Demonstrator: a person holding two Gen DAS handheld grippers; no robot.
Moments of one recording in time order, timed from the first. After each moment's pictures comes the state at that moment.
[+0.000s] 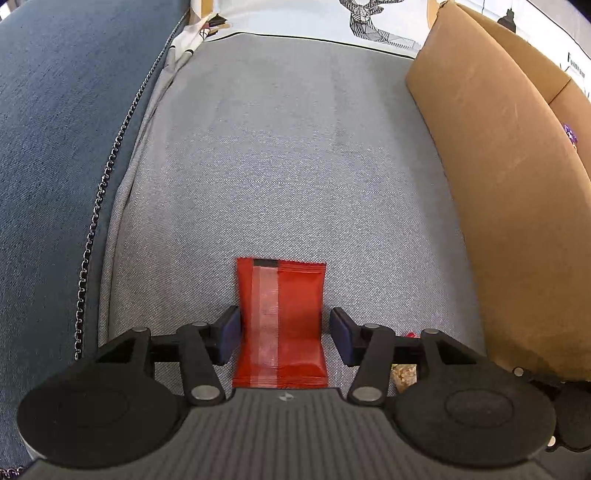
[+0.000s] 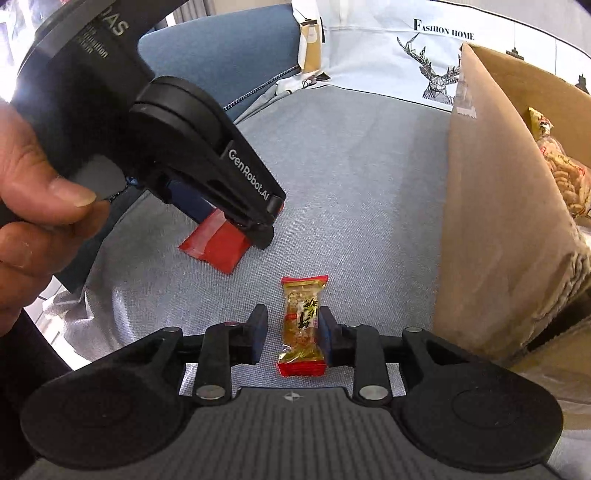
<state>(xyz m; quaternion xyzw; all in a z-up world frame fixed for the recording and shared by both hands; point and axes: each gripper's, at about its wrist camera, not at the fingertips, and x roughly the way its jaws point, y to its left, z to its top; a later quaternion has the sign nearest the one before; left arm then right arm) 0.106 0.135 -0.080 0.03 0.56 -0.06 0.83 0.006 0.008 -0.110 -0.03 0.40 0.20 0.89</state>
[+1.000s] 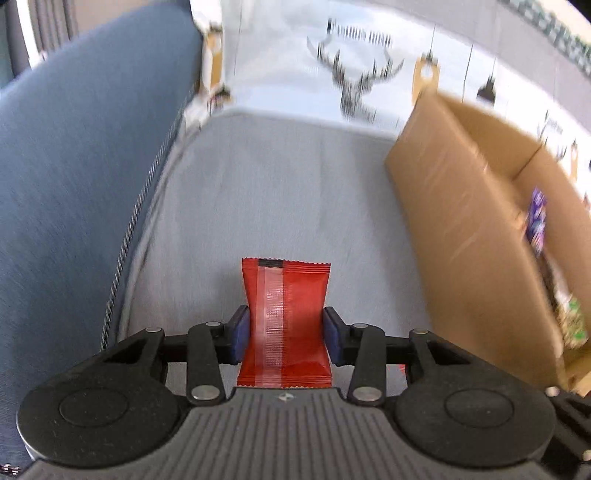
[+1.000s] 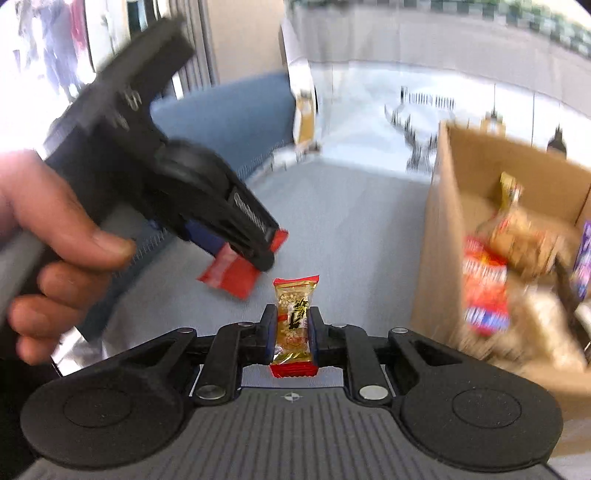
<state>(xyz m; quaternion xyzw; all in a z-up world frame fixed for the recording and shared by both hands) 0.090 0.141 -0.027 -0.01 0.45 -0.06 0.89 -0.020 -0.007 -0.061 -0.02 0.30 0.20 0.93</state>
